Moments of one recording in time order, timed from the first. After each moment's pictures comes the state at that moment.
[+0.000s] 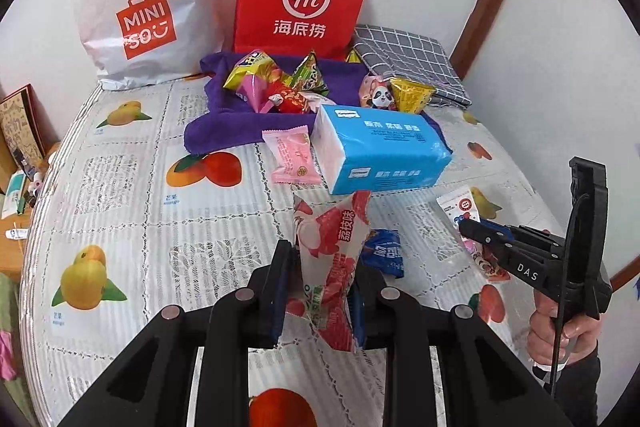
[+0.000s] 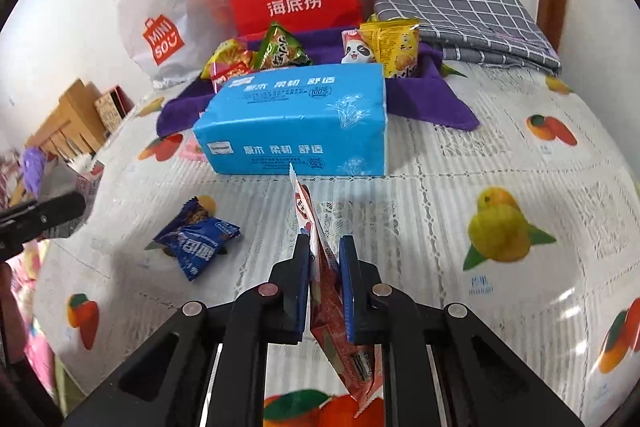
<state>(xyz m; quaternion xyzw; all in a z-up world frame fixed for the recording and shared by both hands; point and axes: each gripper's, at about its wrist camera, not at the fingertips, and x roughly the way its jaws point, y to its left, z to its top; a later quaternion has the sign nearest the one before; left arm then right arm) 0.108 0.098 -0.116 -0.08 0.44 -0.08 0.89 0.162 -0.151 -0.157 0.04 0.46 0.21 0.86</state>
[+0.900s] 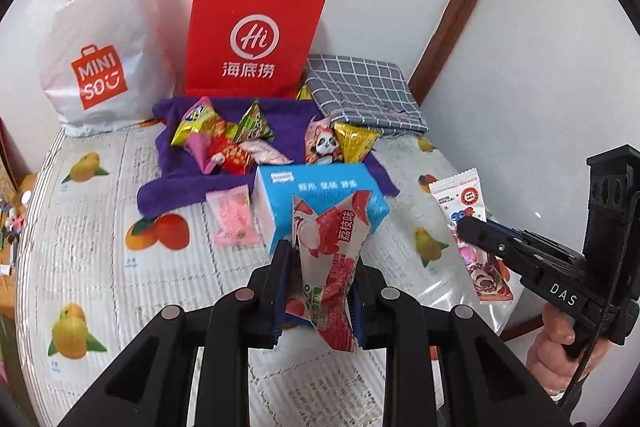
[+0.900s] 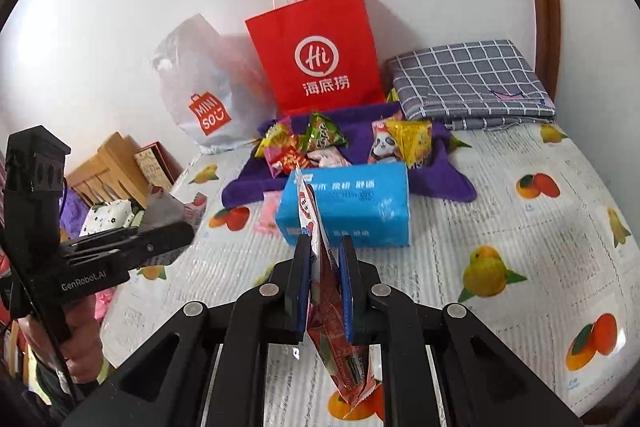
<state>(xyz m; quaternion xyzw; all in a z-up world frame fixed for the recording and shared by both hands) 0.143 0.069 -0.055 -0.10 0.42 -0.14 0.89 0.154 -0.157 -0.047 0.09 0.41 0.24 0.88</state>
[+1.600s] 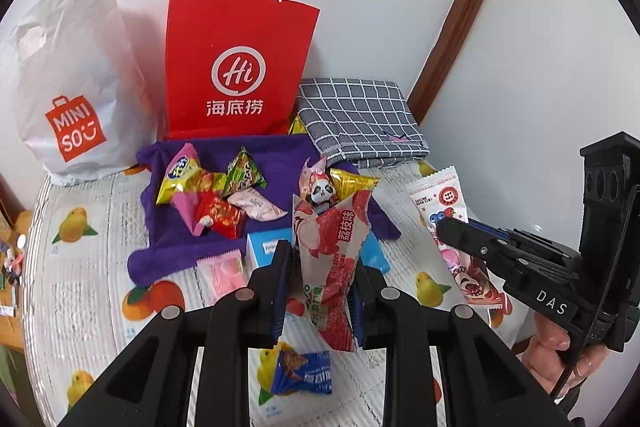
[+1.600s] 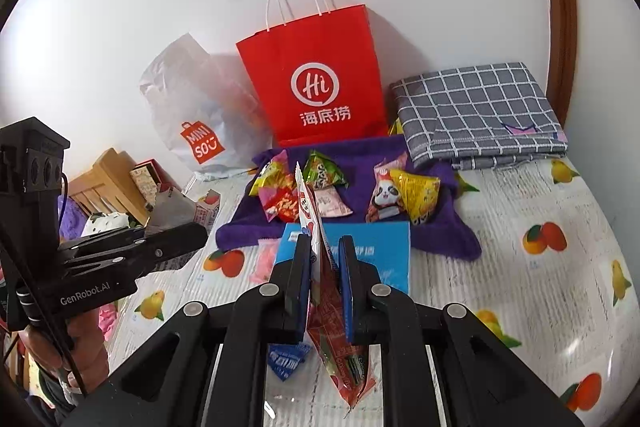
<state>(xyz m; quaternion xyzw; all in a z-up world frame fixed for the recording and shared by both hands) 0.209 0.058 -0.033 -0.08 0.41 -0.14 0.90 0.220 -0.143 -0.025 0.08 0.40 0.23 0.88</state>
